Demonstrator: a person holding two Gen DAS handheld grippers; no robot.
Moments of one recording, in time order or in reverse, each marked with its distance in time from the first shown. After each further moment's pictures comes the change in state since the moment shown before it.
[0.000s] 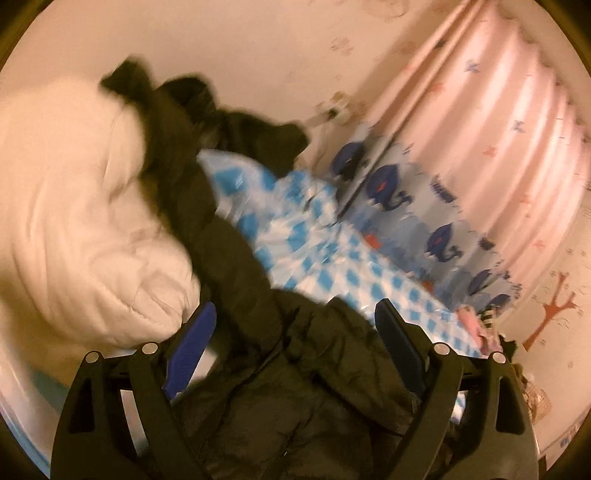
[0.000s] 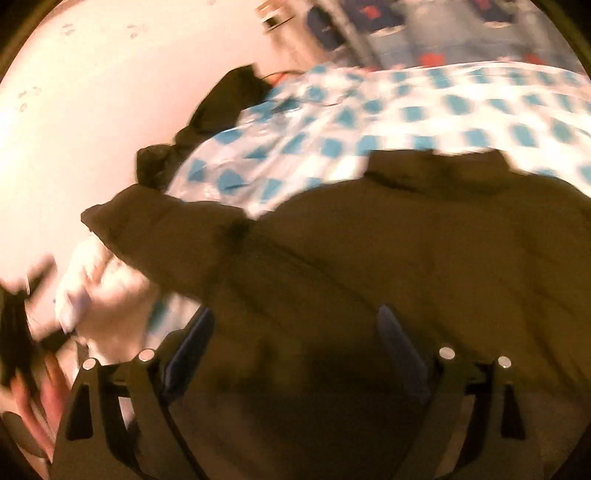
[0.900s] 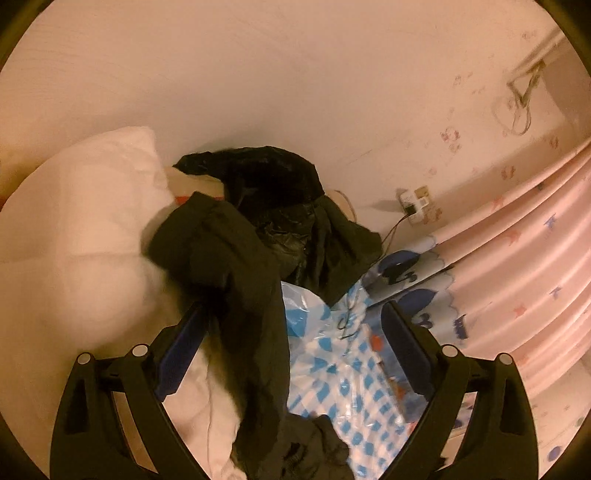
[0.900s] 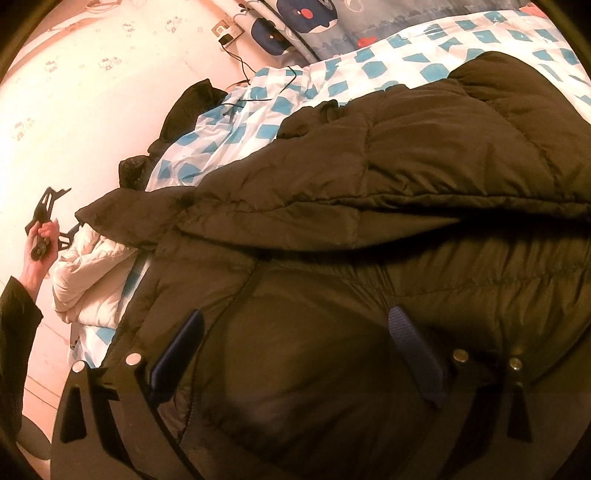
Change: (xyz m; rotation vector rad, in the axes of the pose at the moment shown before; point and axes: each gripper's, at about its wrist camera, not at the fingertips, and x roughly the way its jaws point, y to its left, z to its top) left arm 0.063 0.169 0.219 -0.464 -0.014 0.098; right arm -0.026 -0.089 -0.087 0.104 -0.035 0.034
